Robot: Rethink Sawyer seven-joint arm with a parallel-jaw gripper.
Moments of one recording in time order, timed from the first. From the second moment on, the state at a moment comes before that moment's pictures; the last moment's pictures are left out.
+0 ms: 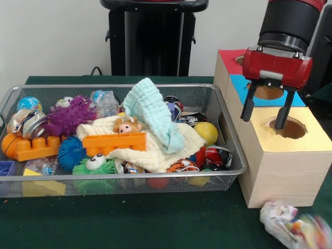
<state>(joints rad) 0.40 -0.41 -0.53 1.52 0.36 0.00 2.26</state>
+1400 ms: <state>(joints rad) 0.40 -0.41 -0.51 1.50 0.36 0.00 2.26</state>
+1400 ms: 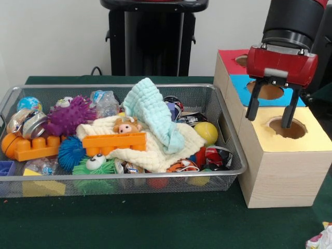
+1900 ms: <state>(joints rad) 0.38 -0.34 -0.51 1.34 0.36 0.10 2.26</state>
